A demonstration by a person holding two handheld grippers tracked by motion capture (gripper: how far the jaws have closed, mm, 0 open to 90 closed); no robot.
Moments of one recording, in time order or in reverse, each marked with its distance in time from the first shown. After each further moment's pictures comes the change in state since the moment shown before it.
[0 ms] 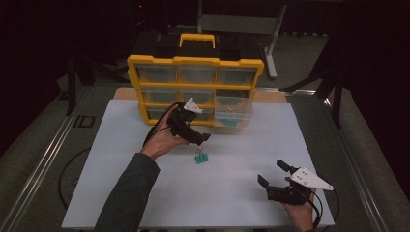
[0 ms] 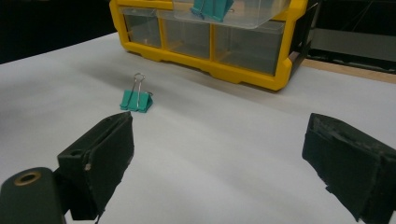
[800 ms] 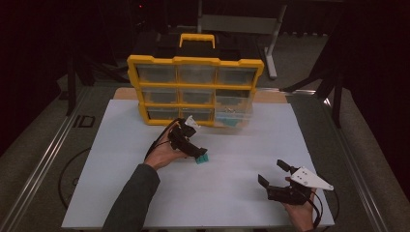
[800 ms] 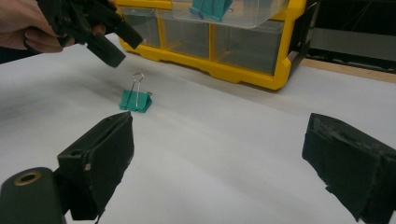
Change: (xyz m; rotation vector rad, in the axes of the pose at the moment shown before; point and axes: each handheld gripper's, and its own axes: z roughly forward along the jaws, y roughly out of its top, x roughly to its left) left arm 0.001 -0.046 0.047 0.102 -0.055 -0.032; right arm -0.001 0.000 0.000 0.001 -0.003 0.000
